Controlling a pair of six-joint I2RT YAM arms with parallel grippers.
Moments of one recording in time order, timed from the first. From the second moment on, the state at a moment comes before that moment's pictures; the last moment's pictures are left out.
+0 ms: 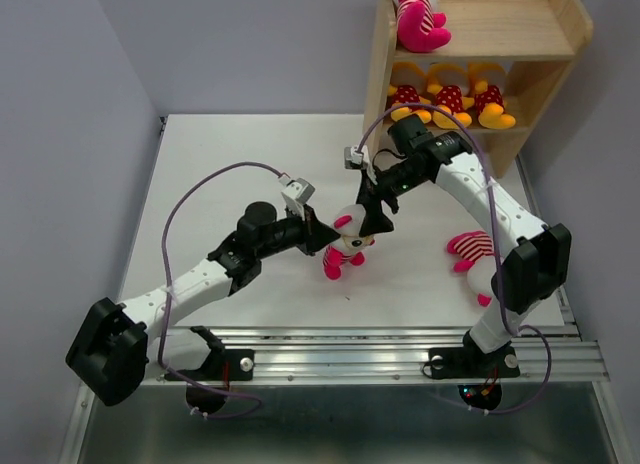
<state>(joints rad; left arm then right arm) -0.71 1.14 0.63 0.30 0.35 -0.42 0.47 1.72 1.68 -1.17 -0.88 -0.79</state>
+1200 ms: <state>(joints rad) -0.37 1.55 0.31 1.12 0.46 -1.97 0.74 1.33 1.02 -0.38 -0.42 -0.92</state>
